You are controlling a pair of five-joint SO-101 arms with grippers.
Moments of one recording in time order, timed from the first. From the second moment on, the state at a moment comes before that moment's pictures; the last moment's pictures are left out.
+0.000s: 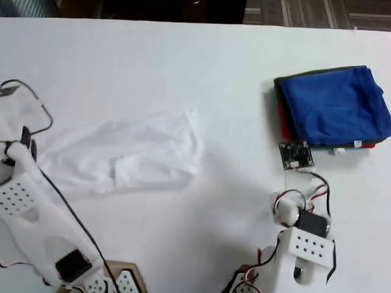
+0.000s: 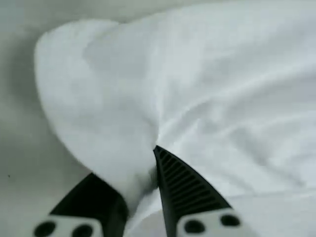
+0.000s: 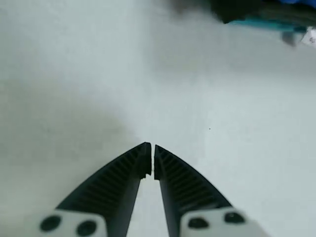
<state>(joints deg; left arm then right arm) -43.4 43.3 -35.9 101.5 -23.8 15.9 -66.5 81.8 53.5 27.5</state>
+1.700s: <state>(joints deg) 15.5 43.6 -49.1 99.6 -0.7 15.8 -71.8 91.1 47.4 25.9</state>
